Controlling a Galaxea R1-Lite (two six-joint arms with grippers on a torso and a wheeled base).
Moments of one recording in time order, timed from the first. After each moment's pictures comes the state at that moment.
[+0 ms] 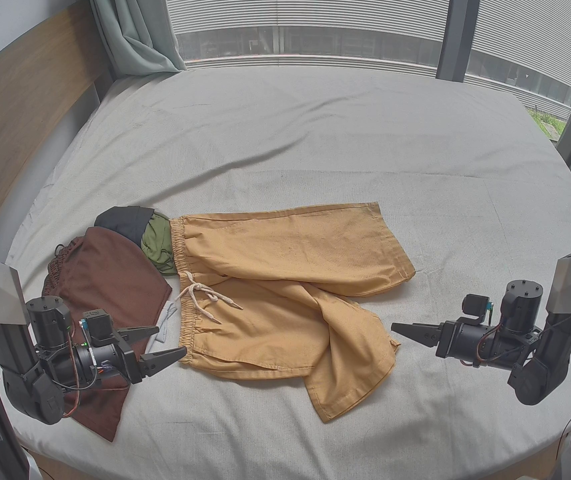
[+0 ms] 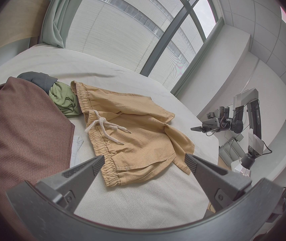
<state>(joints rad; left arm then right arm) 0.00 2.14 -0.21 -1.55 -0.78 -0.04 0.22 2.17 -0.31 -1.54 0.60 0.49</state>
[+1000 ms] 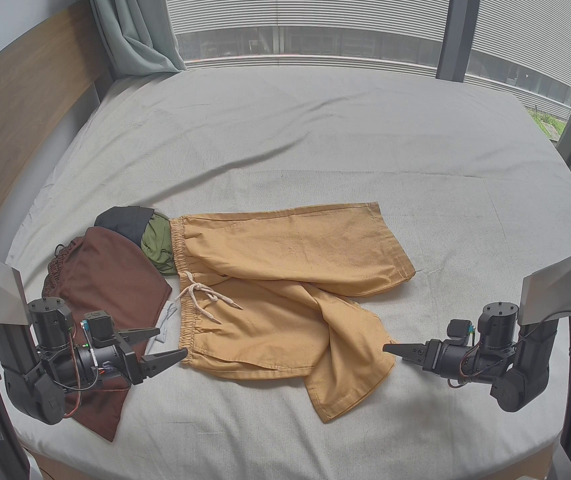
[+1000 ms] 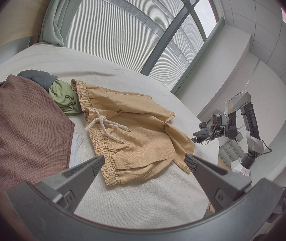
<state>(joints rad) 0.00 2.16 -0.21 -1.55 -0.78 -0.04 0.21 2.38 -0.36 -1.54 0.60 0.63</state>
